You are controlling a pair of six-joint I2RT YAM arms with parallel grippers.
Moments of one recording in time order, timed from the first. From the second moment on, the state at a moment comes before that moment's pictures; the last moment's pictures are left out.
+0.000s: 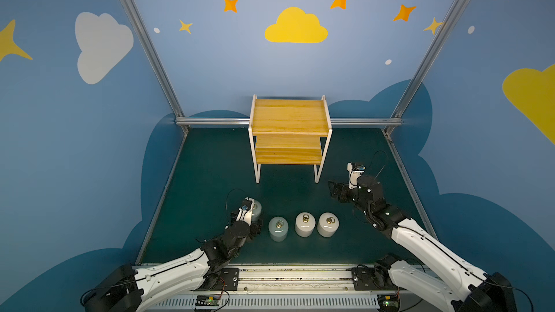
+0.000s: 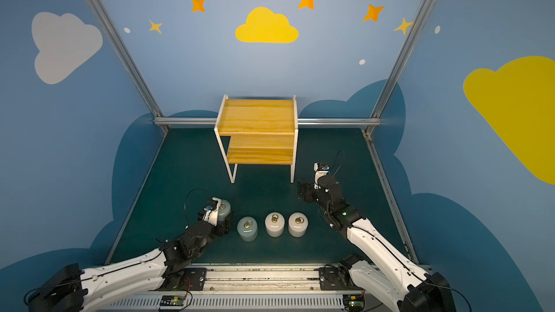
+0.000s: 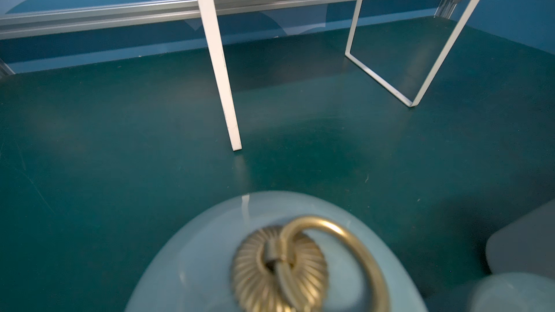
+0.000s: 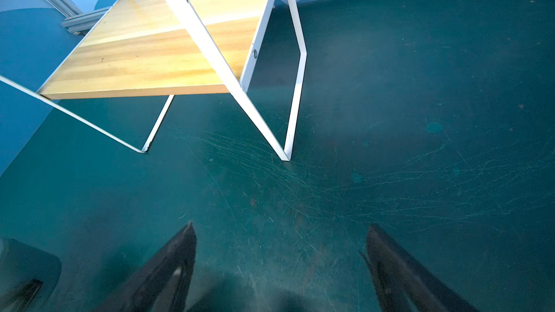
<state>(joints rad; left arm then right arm) -0.92 0.79 0.04 0.29 -0.58 -0.26 0.53 0.94 0.59 -0.18 0.12 0.38</state>
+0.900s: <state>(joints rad) -1.07 0.83 0.01 0.26 -0.71 -0.39 0.53 0.93 0.59 -0.18 0.12 0.38</state>
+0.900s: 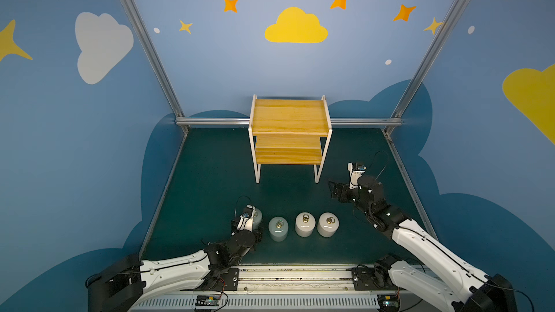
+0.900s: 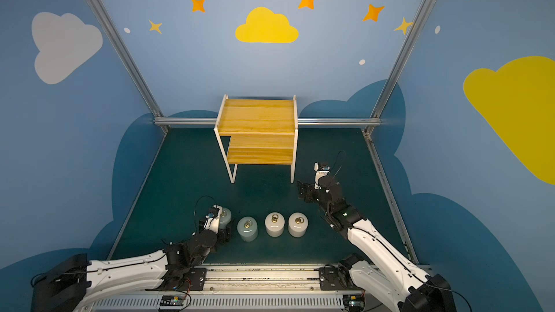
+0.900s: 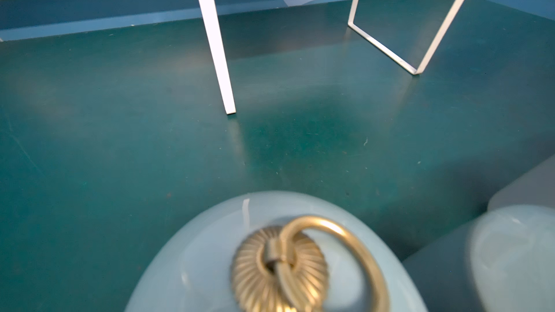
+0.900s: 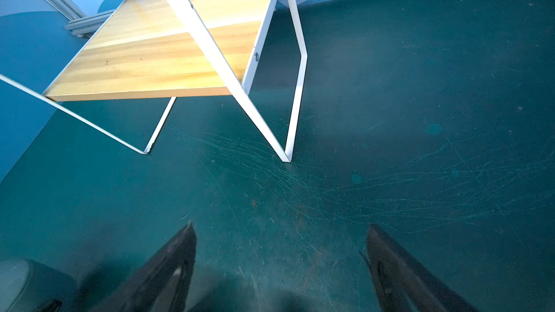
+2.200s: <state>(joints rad) -1.17 1.03 0.01 0.37 -0.84 -0.55 0.53 0.93 0.58 -0.18 0.12 0.38</state>
